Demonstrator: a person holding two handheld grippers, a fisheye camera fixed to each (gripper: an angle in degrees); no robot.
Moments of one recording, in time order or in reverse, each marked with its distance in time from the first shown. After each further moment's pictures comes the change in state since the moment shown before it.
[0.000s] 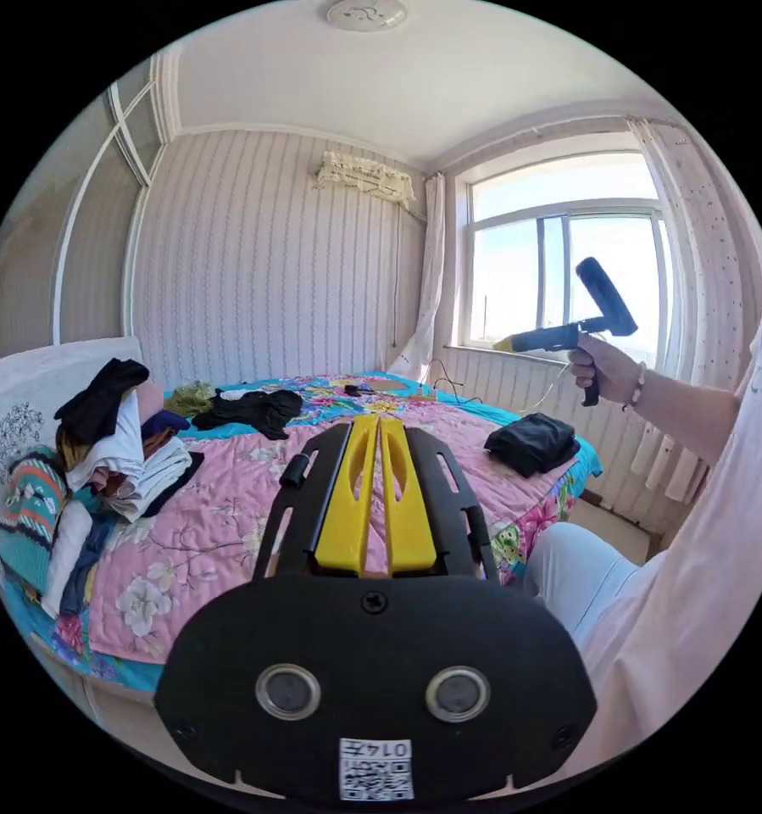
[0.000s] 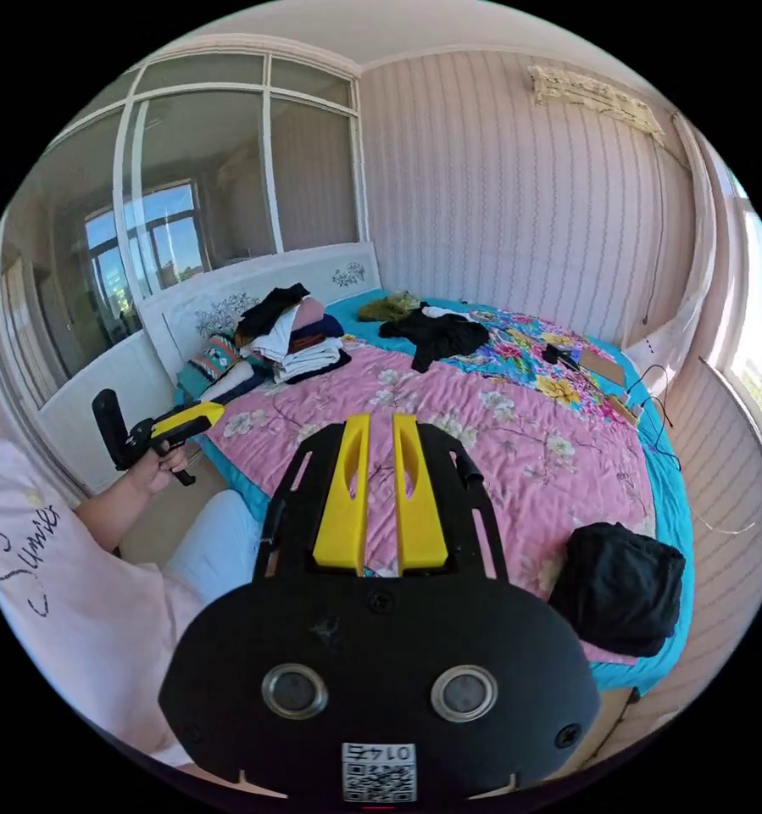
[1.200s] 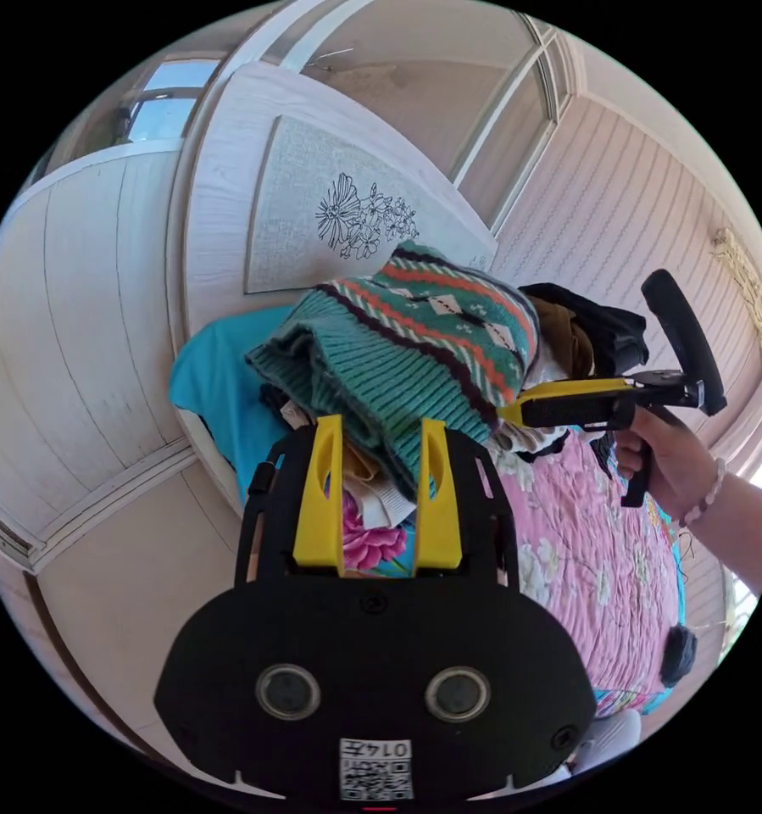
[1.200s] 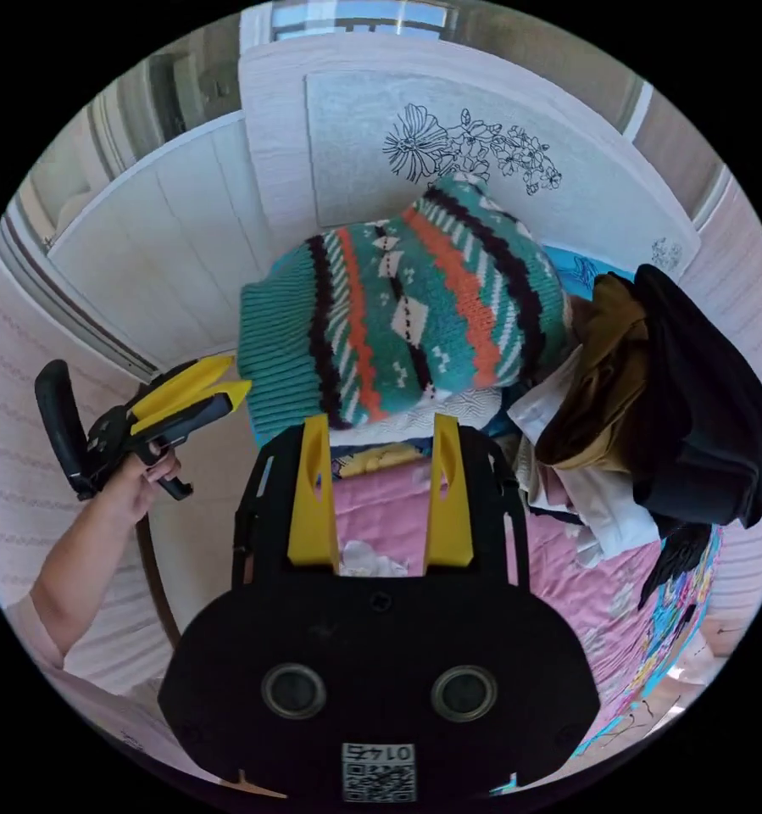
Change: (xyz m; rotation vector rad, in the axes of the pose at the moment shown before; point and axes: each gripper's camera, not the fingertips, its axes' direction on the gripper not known) left arm -0.613 0.045 -0.171 -0.243 -0.740 -0.819; right arm -0.565 -0.543 0.587 -0.507 -0.333 -0.552
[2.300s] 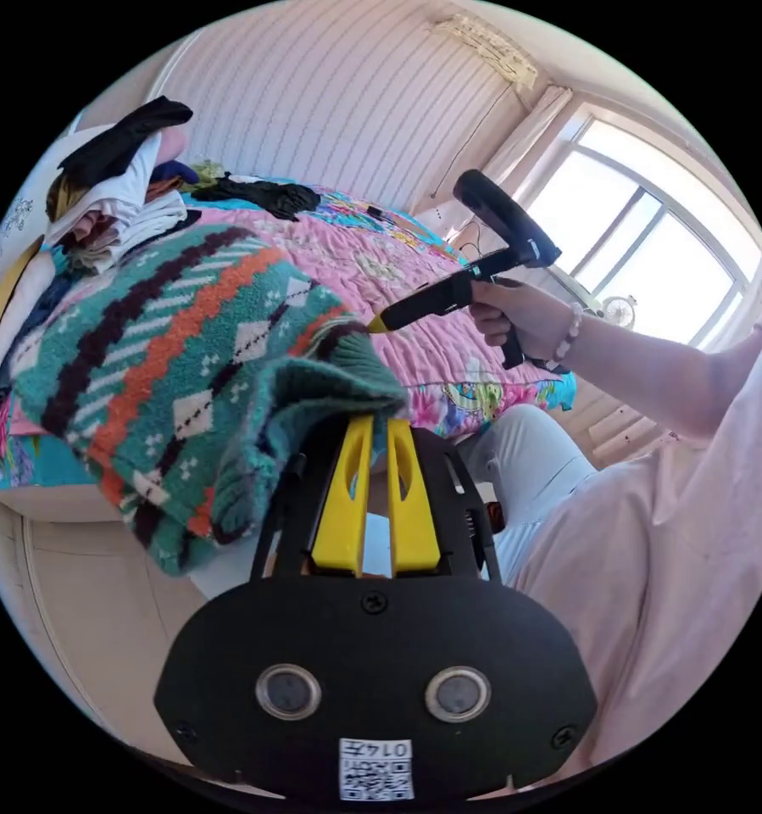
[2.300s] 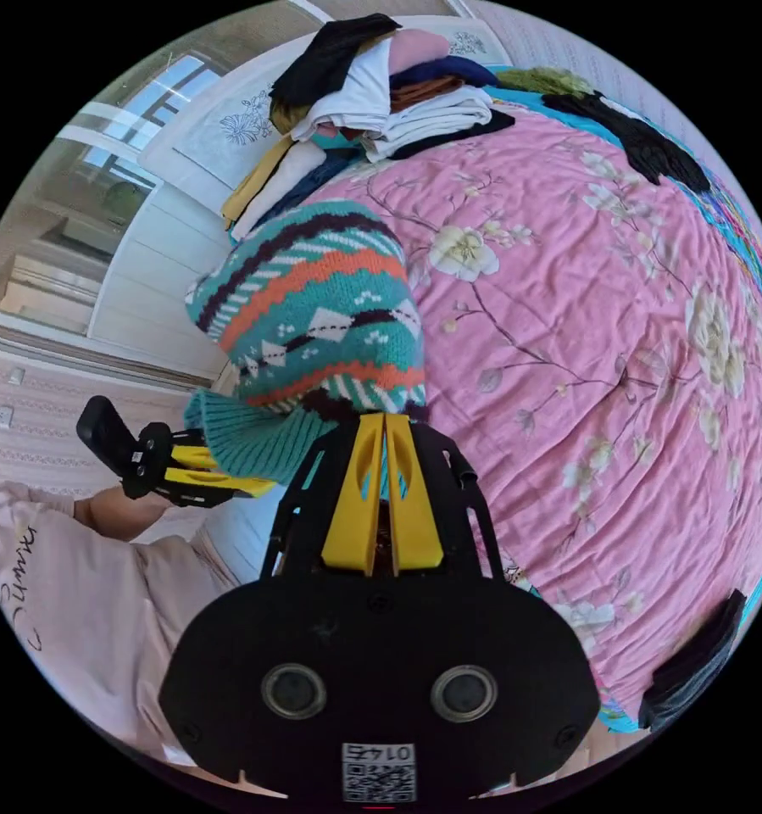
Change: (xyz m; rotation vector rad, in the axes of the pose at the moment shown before) left arm 0.328 0.309 -0.113 -0.468 0.612 0.665; right arm 0.085 0.422 -0.004 -0.053 -0.253 0.461
